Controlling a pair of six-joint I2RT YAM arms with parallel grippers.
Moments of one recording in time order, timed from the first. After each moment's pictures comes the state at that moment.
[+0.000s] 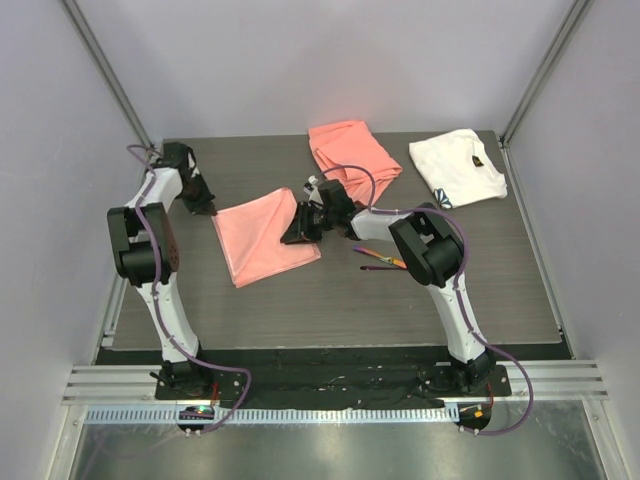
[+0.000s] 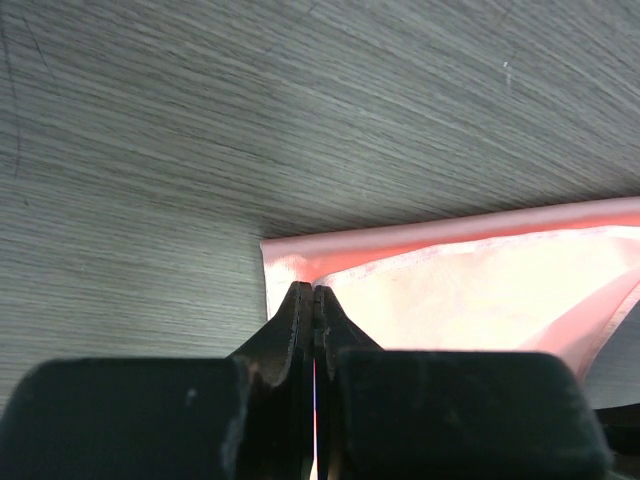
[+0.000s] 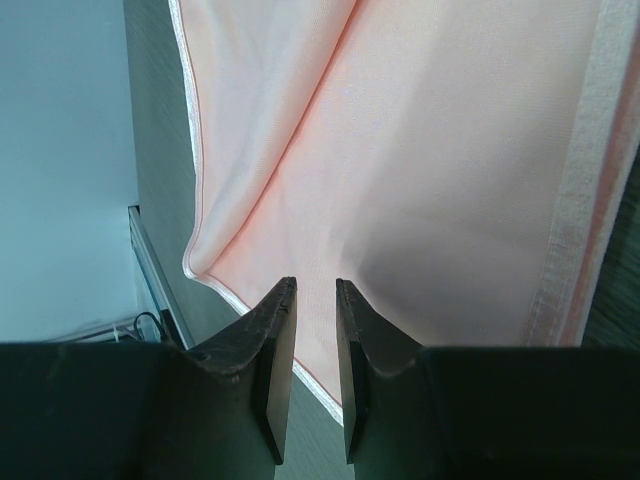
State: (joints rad) left arm 0.13 2.10 1.64 -0.69 0.16 -0.37; right arm 0.63 2.29 1.49 0.18 -0.62 0.79
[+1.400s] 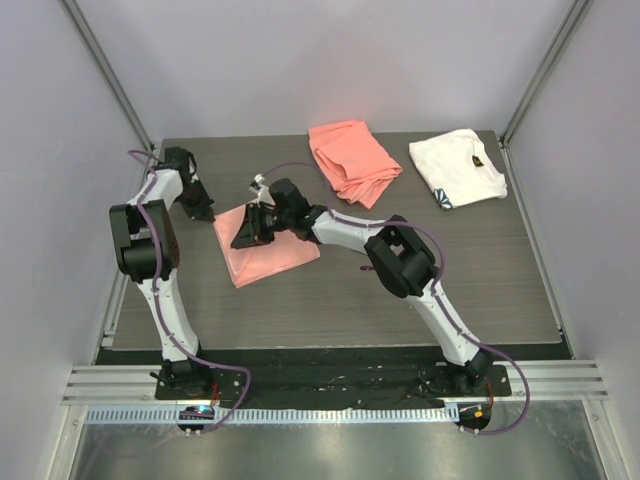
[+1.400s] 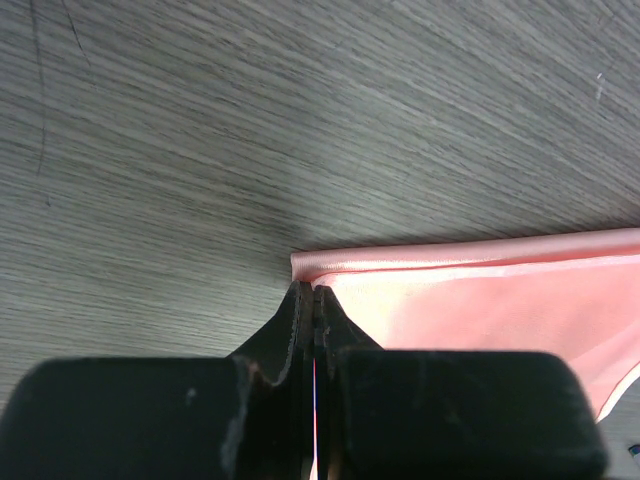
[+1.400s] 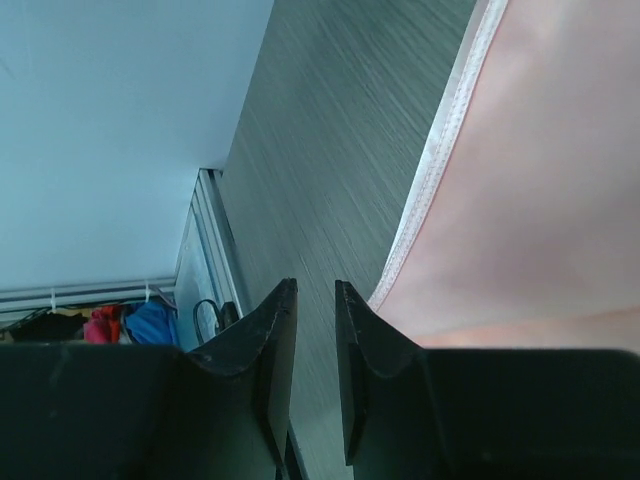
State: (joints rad) left arm 0.14 2.14 1.65 -0.72 0.12 -0.39; right arm 0.82 2.40 1.85 0.10 -0.63 0.82
